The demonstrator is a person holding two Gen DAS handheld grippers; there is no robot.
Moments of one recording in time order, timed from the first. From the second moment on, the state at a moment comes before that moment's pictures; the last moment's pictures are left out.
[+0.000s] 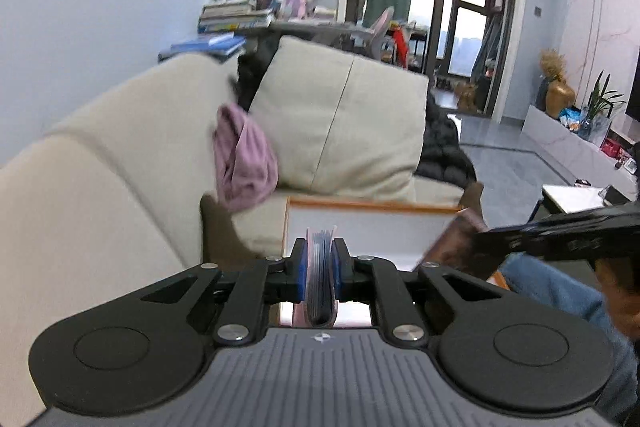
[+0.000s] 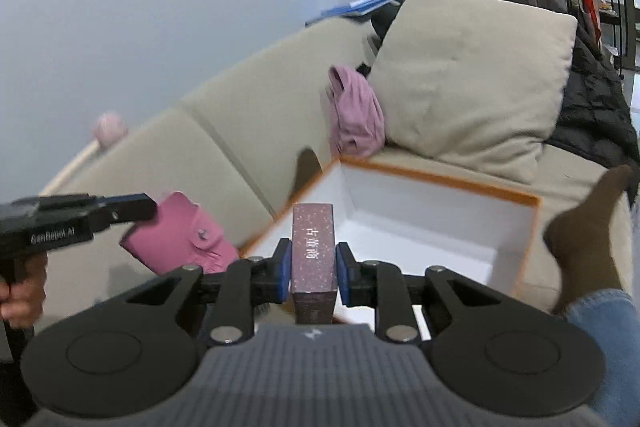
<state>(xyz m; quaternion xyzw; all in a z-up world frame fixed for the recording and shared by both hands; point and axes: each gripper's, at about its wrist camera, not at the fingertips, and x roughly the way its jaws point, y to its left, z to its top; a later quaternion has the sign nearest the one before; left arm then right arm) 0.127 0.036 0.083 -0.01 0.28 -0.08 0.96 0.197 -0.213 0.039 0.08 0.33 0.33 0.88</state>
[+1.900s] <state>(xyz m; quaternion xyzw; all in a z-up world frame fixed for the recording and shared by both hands) 0.207 0.095 -0.053 -0.16 0.42 -0.08 0.89 0.308 -0.136 -0.090 0.29 0.55 0.25 0.74</state>
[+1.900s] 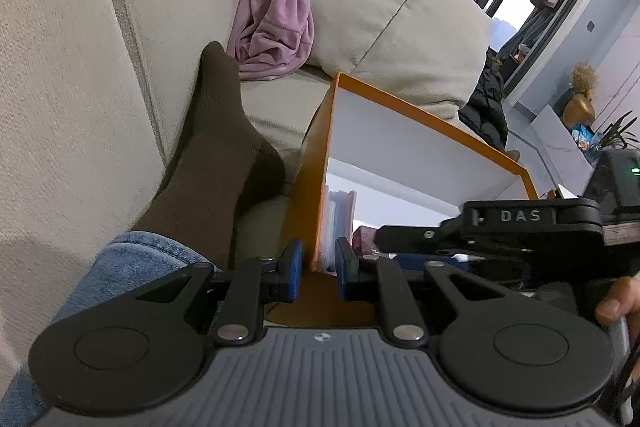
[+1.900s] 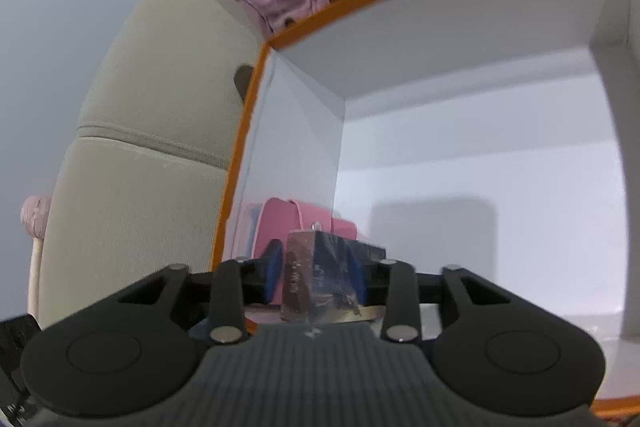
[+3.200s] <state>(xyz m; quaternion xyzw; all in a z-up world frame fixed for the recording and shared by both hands) 0.203 0.102 -0.056 -0.19 0.43 -0.07 0.88 0.313 -0.134 -0.110 0.36 0.58 0.29 0.67</state>
